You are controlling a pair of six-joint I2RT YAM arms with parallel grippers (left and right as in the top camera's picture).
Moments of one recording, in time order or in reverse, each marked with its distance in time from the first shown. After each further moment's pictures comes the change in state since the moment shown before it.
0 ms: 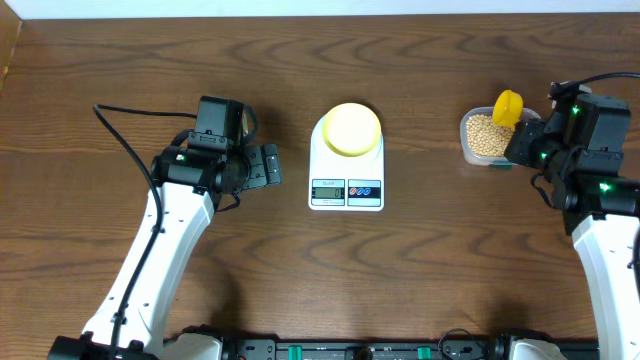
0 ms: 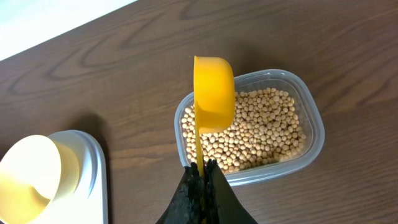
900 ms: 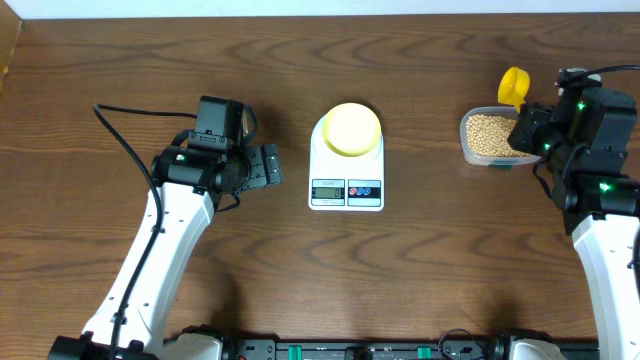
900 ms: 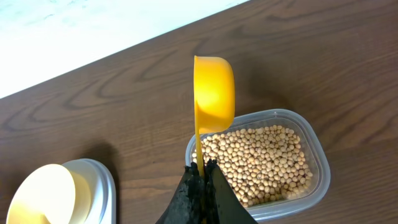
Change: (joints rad) left arm 0.000 0.000 0.000 0.000 0.000 0.000; right arm 0.000 0.000 0.000 0.126 0.000 0.011
